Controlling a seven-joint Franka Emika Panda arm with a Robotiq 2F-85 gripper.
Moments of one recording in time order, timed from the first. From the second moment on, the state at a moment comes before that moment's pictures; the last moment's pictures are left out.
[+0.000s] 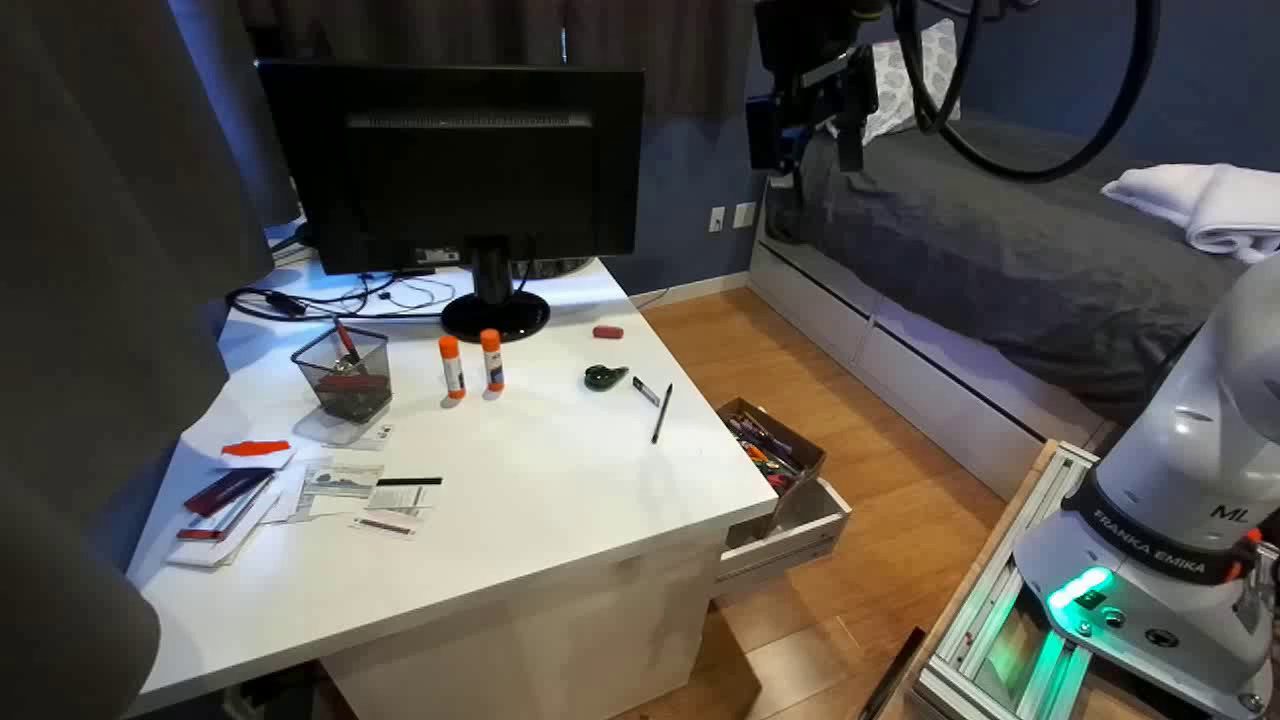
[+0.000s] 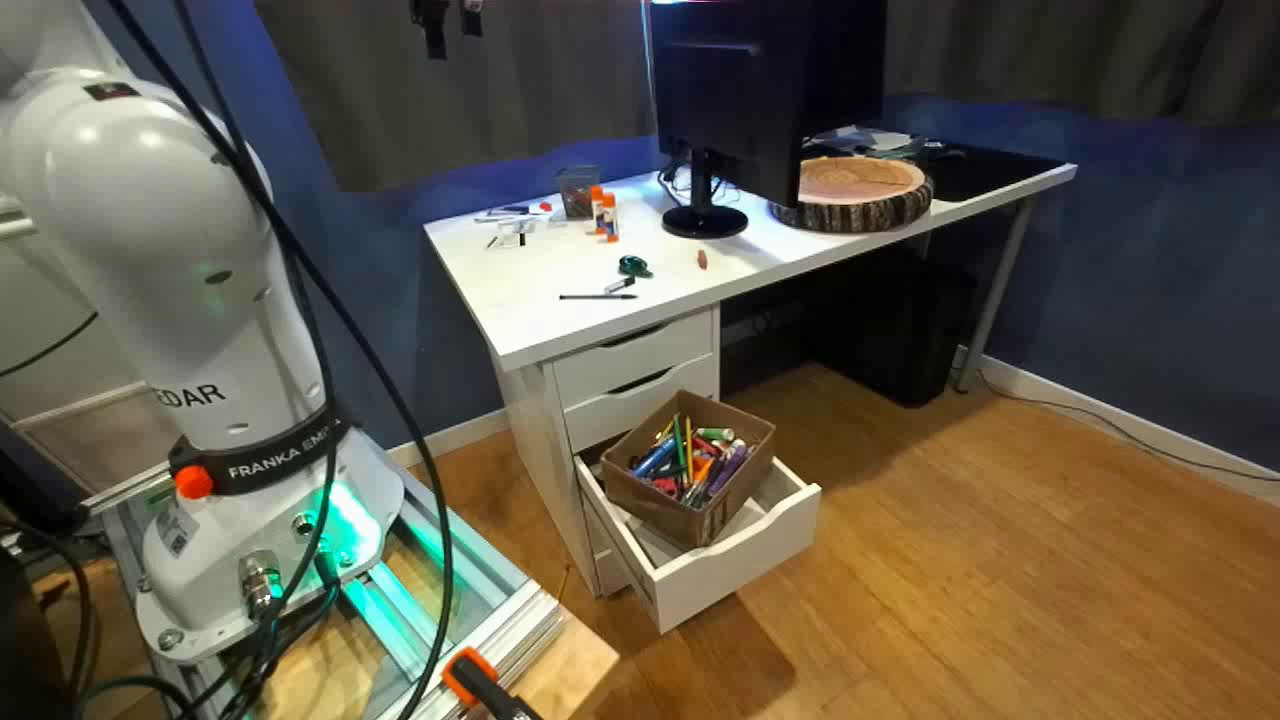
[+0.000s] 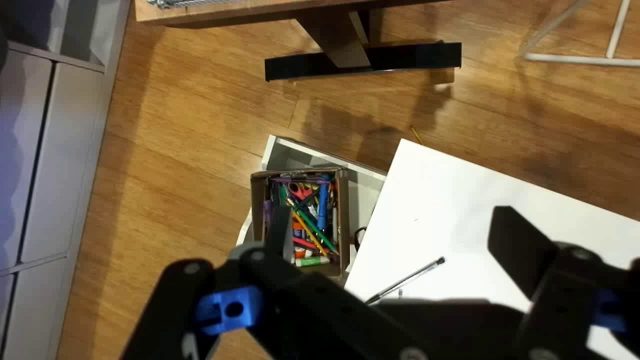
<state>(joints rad) 0.06 -0.27 0.35 -2.04 -0.04 1.46 0.46</state>
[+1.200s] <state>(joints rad) 0.06 -0.17 0.25 -2.04 -0.08 1.49 0.43</state>
